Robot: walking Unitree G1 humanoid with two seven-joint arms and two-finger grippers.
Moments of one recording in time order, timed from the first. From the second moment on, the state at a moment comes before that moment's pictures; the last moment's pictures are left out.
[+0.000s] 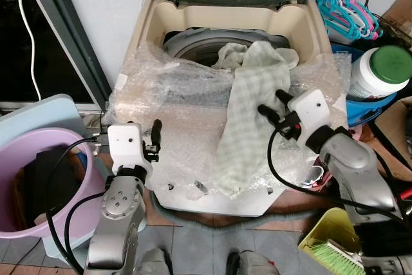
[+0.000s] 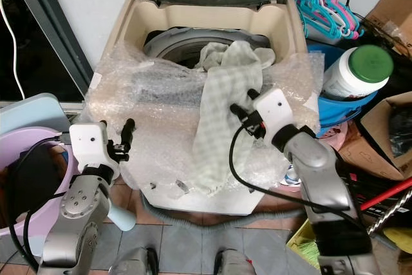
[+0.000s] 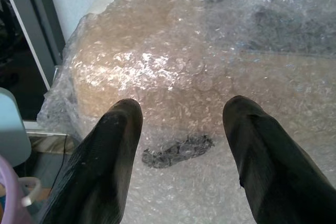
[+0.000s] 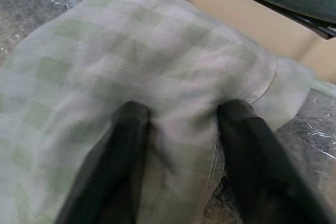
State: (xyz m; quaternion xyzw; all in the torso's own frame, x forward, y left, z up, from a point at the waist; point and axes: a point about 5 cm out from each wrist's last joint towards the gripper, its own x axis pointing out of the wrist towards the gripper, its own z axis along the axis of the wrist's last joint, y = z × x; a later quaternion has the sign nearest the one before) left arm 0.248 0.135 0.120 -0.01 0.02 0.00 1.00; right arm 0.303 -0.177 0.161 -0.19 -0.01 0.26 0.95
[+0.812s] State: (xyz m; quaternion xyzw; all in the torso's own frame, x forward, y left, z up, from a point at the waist) left arm 0.251 0.139 0.124 -0.01 0.01 0.03 1.00; right arm 0.365 -0.162 0.201 -0.24 -0.03 0.32 0.92
